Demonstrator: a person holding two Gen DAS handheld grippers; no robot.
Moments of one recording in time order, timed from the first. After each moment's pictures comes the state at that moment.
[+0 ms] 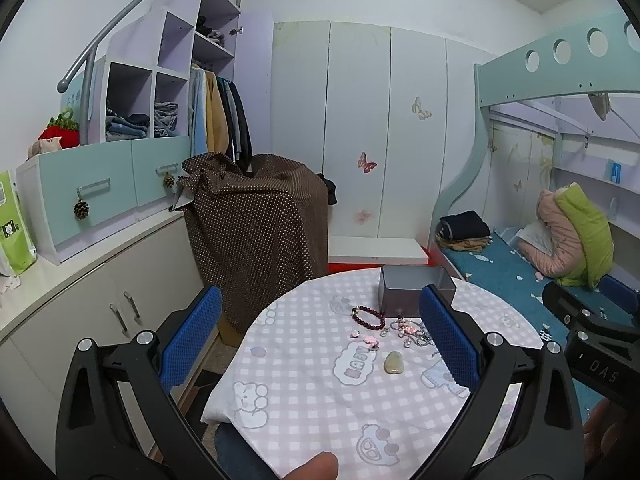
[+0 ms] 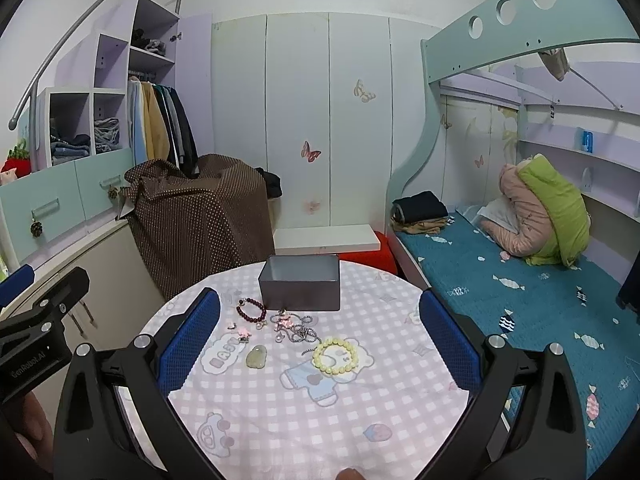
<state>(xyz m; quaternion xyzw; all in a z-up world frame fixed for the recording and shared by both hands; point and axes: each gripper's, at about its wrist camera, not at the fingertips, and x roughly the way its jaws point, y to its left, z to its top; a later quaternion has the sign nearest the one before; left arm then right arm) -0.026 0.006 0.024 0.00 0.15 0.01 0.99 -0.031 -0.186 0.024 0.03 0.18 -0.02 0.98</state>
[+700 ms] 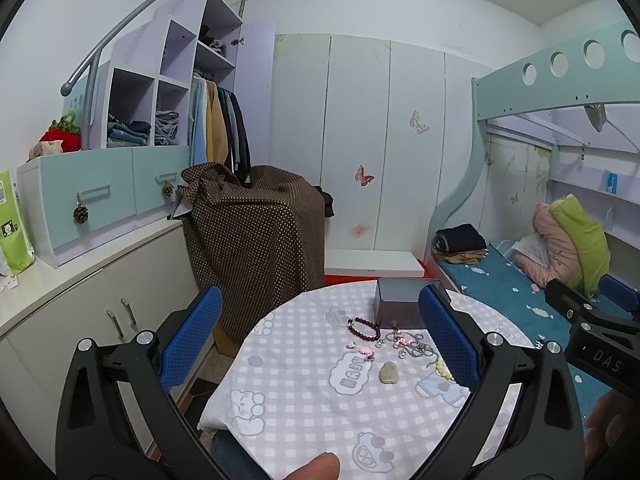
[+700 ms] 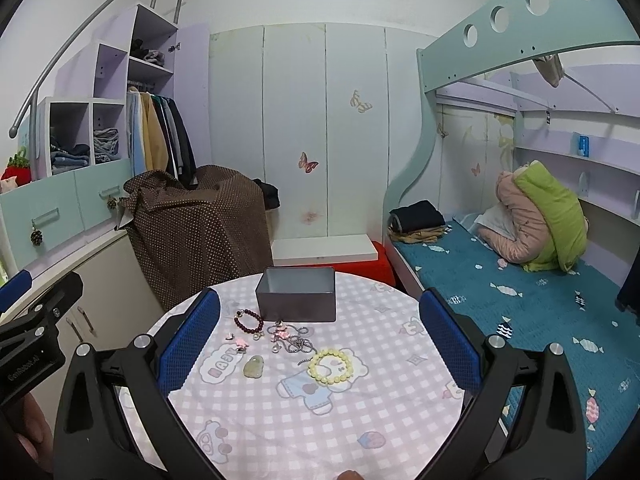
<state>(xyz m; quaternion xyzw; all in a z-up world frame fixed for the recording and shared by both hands) -0.034 0.004 0.028 -0.01 0.13 0.00 0.99 -0.037 -0.191 0.027 0.03 0.16 -0.02 0.99</state>
